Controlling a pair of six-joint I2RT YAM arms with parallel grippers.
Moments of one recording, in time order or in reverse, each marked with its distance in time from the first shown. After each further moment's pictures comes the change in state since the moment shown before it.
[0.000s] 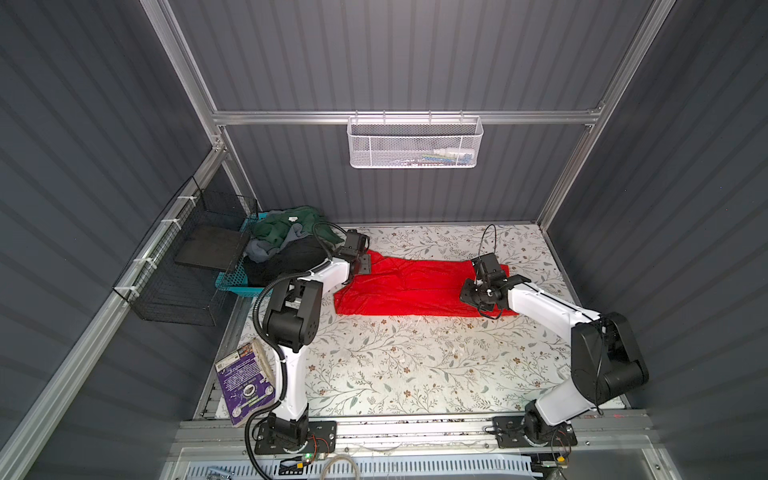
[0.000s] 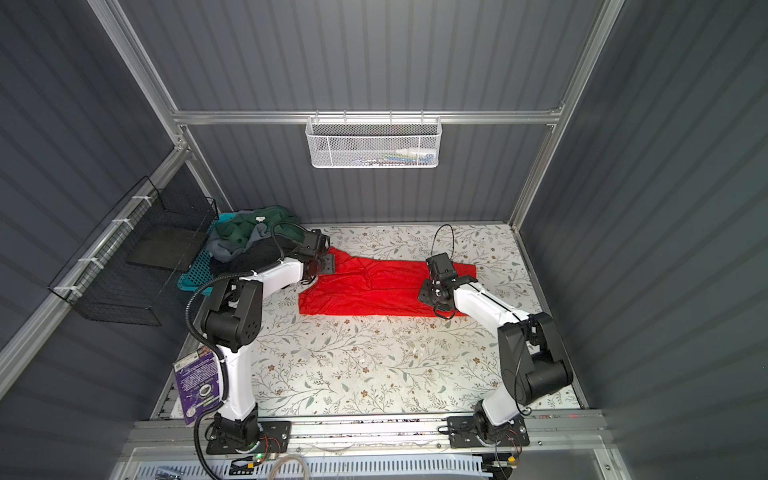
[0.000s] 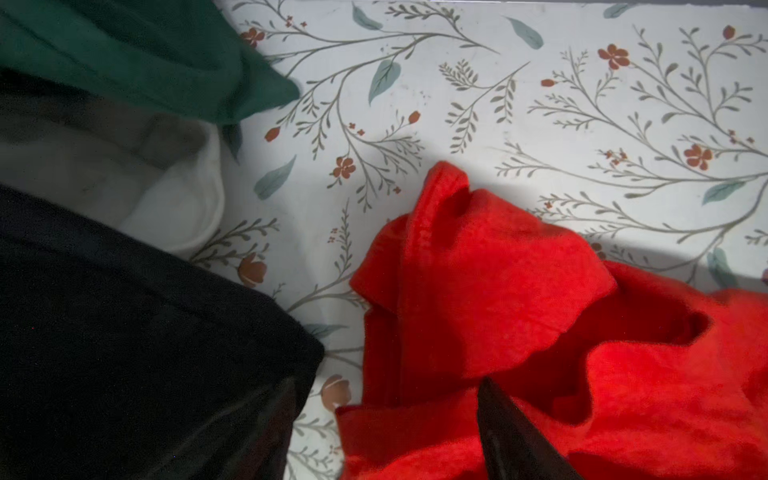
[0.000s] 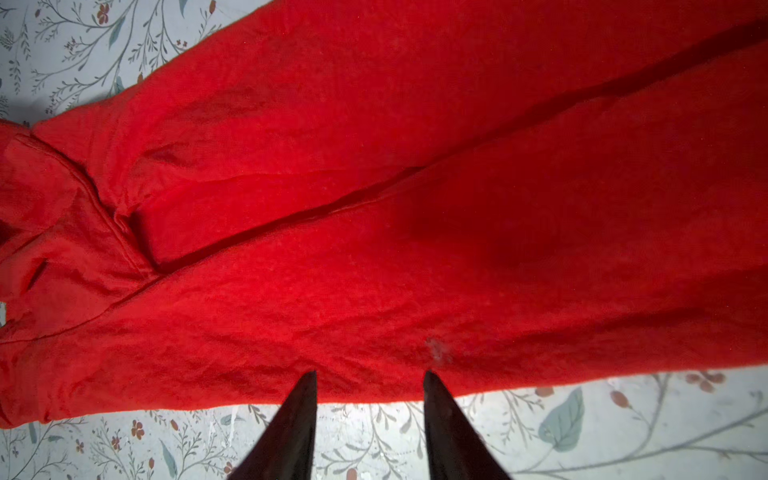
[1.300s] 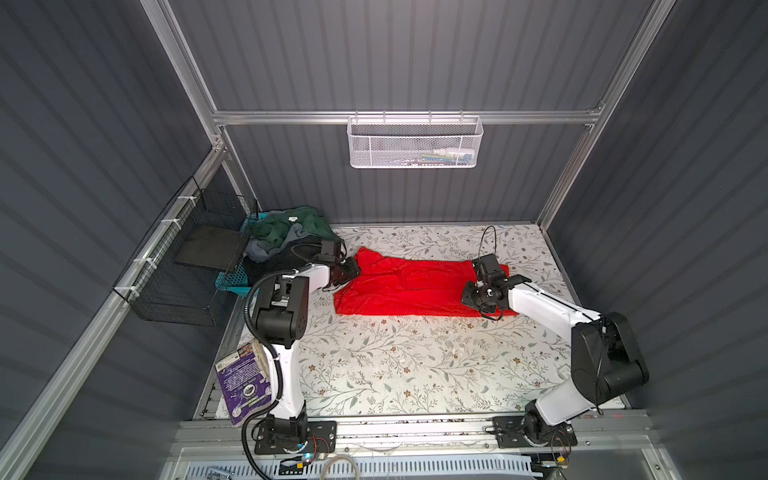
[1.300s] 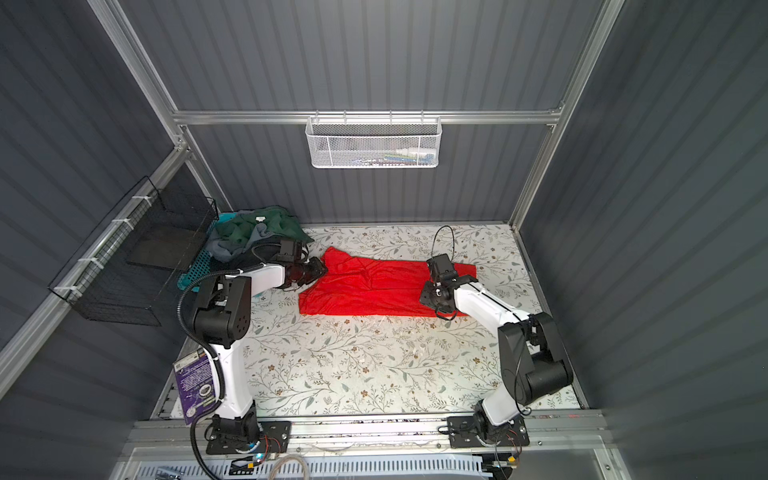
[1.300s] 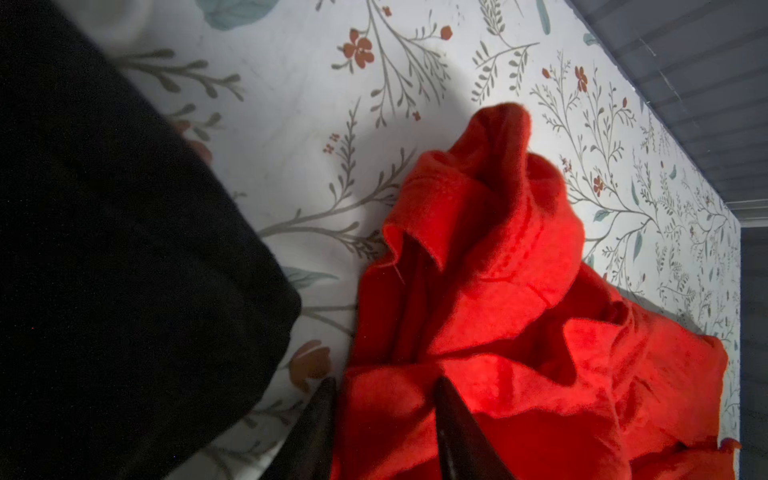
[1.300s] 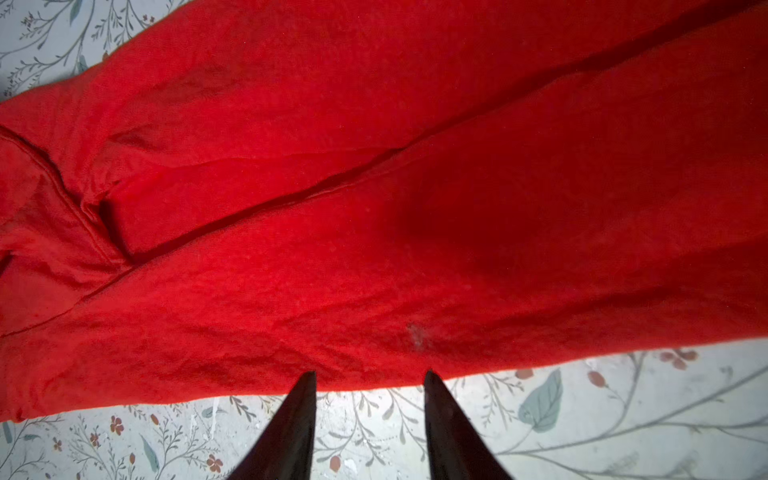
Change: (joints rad) left arm 0.142 0.002 -0.137 0.140 0.497 -0.282; right arm -0.005 0.000 0.000 -0.038 0.007 -0.007
